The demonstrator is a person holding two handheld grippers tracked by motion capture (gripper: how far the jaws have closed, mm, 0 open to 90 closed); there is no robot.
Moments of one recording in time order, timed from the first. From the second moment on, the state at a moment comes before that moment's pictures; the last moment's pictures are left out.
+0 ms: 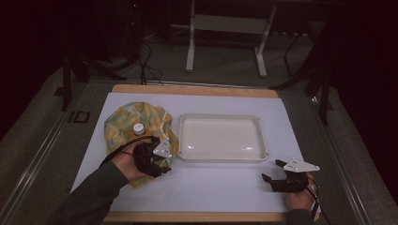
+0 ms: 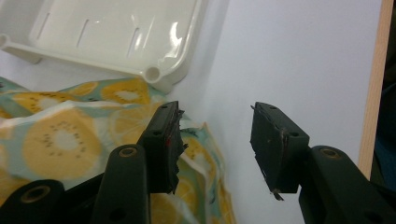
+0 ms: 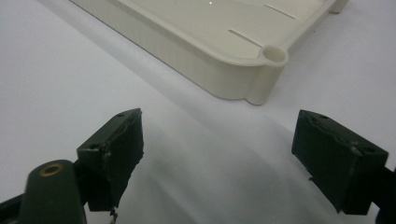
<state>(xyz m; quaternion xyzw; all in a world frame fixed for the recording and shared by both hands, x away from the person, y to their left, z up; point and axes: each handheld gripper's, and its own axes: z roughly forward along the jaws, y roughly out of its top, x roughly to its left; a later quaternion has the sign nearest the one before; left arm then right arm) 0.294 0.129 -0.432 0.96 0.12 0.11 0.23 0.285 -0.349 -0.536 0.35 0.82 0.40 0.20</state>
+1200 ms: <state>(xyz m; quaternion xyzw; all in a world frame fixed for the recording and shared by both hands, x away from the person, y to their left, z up) 0.336 0.143 -0.382 0.97 0.14 0.12 0.19 0.284 -0.348 -0.536 0.34 0.83 0.39 0.20</state>
